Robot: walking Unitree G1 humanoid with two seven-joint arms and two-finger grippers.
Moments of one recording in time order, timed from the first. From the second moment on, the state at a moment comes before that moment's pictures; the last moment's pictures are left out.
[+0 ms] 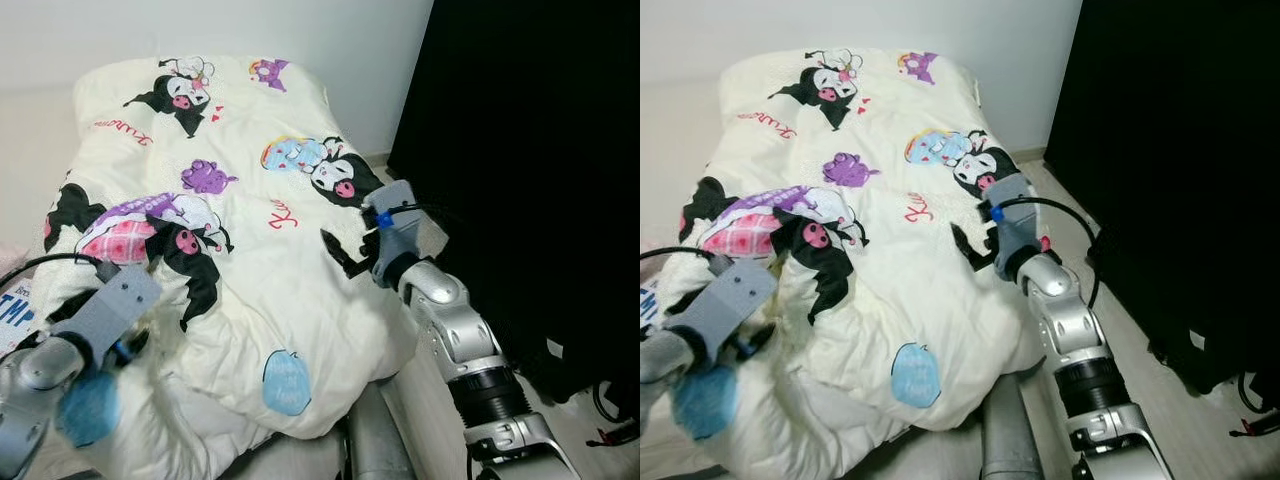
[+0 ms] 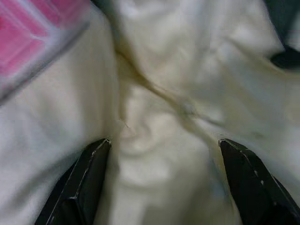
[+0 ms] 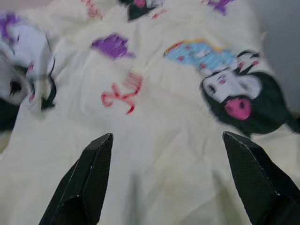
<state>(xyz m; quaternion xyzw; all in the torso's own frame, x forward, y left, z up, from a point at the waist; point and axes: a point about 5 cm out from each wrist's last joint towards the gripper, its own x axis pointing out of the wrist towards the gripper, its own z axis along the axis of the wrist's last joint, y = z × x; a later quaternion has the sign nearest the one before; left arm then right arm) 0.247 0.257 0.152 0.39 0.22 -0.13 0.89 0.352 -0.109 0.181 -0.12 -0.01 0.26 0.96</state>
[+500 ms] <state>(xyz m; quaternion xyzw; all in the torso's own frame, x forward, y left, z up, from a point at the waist) 0.183 0.262 0.117 0.39 0.42 -0.32 0.75 0.345 -0.125 0.158 -0.15 0.05 0.27 0.95</state>
